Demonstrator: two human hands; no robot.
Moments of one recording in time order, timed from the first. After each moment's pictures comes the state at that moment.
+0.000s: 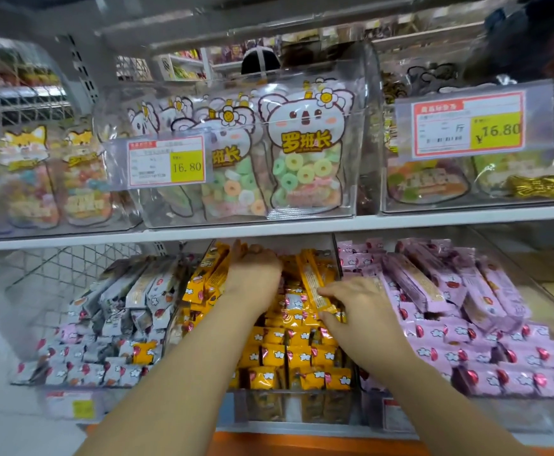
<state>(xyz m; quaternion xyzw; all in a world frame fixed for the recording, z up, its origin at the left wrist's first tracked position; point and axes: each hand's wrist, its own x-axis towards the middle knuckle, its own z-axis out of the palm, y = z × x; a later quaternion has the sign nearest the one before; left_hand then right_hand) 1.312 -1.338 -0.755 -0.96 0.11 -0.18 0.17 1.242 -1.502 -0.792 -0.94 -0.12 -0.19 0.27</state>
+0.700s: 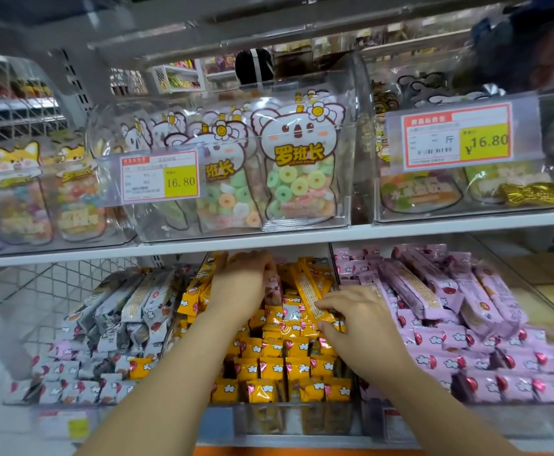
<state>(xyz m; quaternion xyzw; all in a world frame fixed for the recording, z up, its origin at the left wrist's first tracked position) 1.316 -1.320 -0.755 -0.97 0.12 -0.22 -0.05 1.243 -1.502 -0.797 -0.93 -0.12 -0.21 0.29</state>
